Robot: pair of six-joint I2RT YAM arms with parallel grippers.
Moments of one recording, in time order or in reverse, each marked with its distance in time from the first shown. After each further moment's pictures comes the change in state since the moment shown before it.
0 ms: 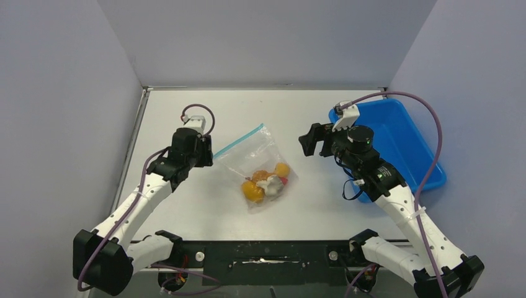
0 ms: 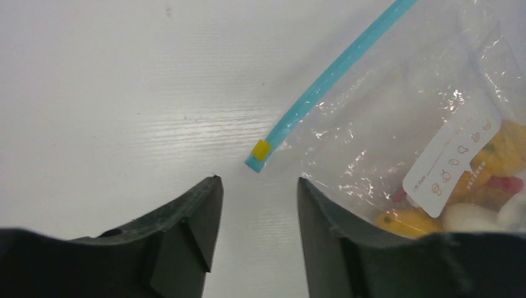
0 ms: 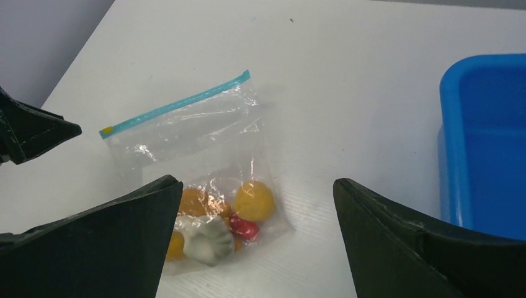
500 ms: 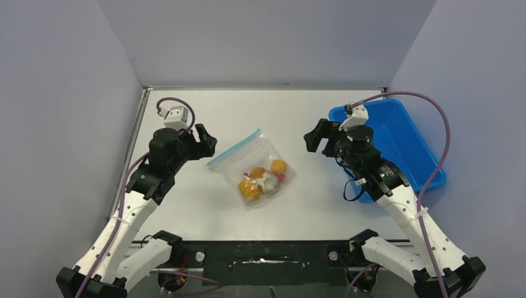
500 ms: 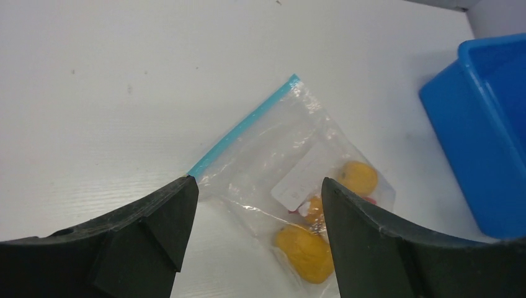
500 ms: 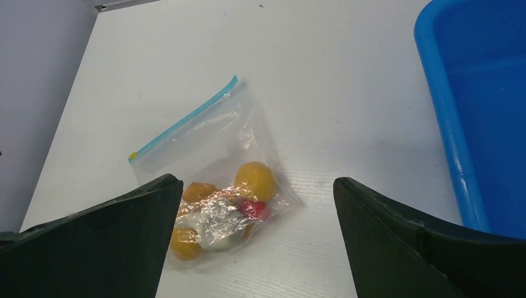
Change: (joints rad) left arm 0.022 -0.200 0.055 0.030 0.051 -0.140; right arm 0.000 0.010 0.039 -0.130 0.117 0.225
